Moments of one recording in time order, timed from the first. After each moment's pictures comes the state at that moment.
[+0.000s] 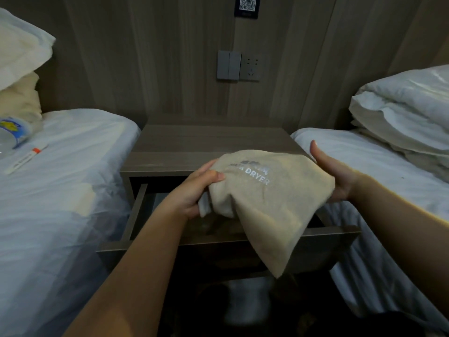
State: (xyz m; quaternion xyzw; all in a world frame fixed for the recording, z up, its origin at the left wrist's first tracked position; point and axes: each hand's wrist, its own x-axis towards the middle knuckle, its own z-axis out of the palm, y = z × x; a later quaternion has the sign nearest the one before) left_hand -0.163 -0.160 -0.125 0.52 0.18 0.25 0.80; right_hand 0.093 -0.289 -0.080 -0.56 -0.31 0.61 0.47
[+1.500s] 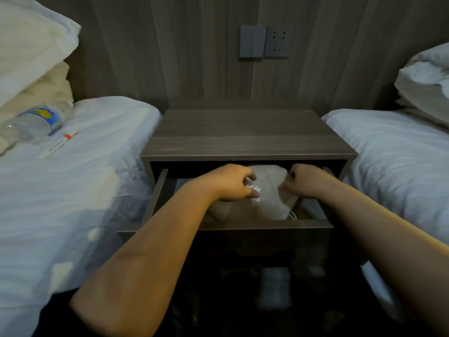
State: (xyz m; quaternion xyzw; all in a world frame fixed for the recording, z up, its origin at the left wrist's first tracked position) left_hand -0.144 -0.157 -0.124 0.90 0.34 -0.03 0.27; right_hand 0.046 -0.227 -0.143 -0.86 -0.50 0.13 0.07
